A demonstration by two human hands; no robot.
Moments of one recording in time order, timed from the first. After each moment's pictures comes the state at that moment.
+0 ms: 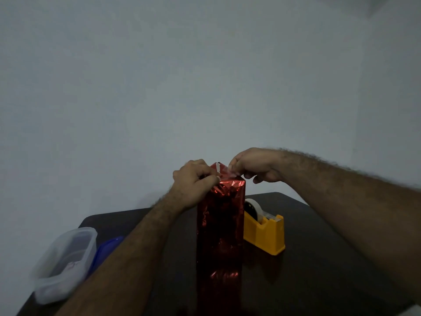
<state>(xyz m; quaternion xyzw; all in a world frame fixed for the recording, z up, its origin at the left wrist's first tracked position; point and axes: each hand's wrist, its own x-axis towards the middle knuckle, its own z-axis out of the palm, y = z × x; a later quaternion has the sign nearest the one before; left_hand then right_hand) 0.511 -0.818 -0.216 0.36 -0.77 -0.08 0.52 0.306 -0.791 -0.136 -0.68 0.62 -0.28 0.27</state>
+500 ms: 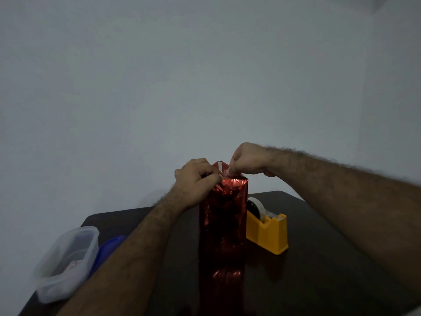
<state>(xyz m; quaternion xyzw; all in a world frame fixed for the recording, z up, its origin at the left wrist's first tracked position) 0.511 -0.816 -0.215 0.36 -0.78 -0.07 0.51 0.320 -0.801 -0.132 -0.72 0.63 -0.27 0.12</state>
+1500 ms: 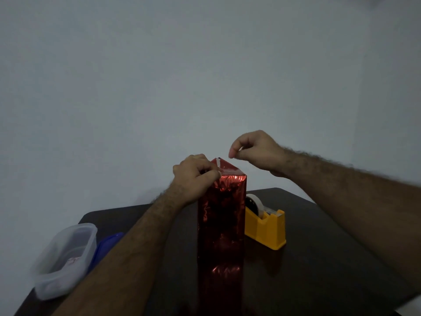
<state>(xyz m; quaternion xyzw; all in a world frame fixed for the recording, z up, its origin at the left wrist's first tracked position) 0.510 -0.814 -0.214 0.36 -0.77 -0.07 0.52 0.295 -0.793 -0.143 -0.75 0.48 -0.44 0.10</state>
